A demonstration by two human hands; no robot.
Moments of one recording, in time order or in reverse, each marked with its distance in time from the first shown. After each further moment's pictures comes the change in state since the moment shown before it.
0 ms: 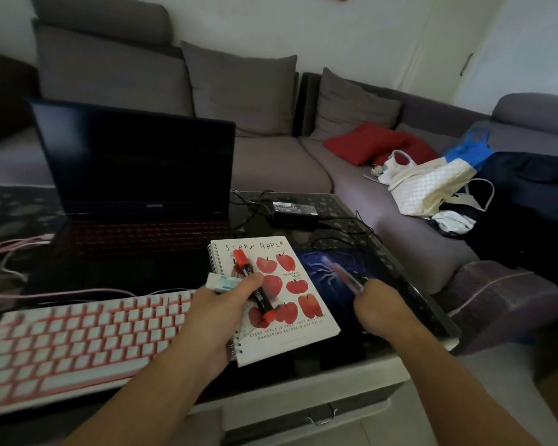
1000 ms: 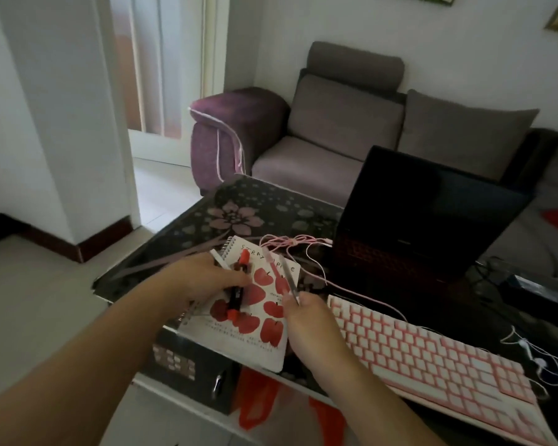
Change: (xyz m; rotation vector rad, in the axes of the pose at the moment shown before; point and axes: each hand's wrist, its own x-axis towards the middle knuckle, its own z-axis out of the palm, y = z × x) left_hand -0.122 0.132 -0.439 0.672 0.448 -0.094; right_hand -0.284 -0.400 0.200 0.428 -0.522 -0.535
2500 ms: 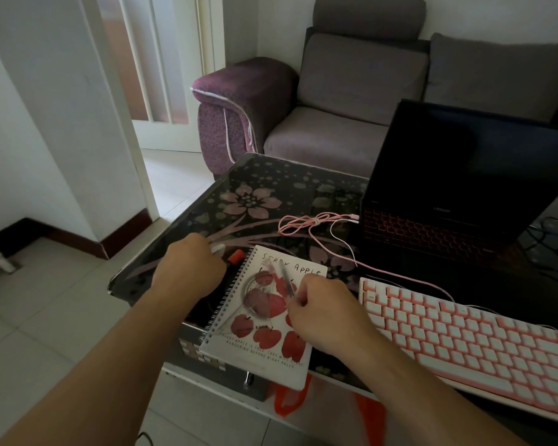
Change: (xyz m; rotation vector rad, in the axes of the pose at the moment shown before) left_hand 0.034 -0.024 -0.015 0.424 0.463 0.003; right_hand 0.044 0.017 0.019 -0.509 -0.040 -0.232
